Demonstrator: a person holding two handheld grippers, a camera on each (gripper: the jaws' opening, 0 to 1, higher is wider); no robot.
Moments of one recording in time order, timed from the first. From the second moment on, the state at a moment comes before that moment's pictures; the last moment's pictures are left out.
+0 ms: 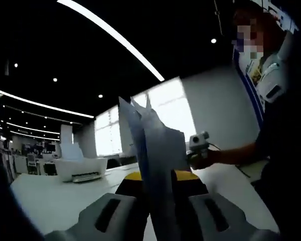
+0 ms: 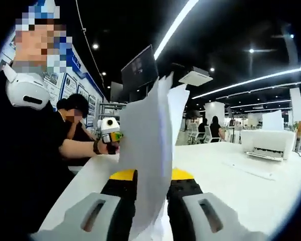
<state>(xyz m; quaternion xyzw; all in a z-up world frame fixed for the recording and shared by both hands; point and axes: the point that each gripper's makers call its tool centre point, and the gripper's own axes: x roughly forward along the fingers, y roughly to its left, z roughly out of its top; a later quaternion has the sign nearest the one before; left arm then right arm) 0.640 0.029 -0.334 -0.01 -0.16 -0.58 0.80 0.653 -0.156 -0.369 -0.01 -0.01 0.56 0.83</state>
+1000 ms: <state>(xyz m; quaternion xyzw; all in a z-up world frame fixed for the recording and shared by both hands) 0.648 -0.024 -0.317 0.01 -0.15 -0.60 0.79 0.636 -0.128 -0.365 -0.03 0.01 0.58 0.81</state>
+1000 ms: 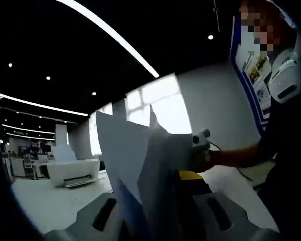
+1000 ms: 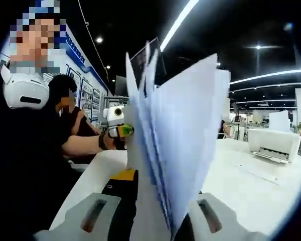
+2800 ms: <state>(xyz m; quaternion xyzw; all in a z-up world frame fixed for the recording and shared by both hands) 0.647 0.063 -0.337 -0.01 -0.10 -0.57 0.82 0.629 -0.193 -0.358 0.02 0.01 0.55 0.84</state>
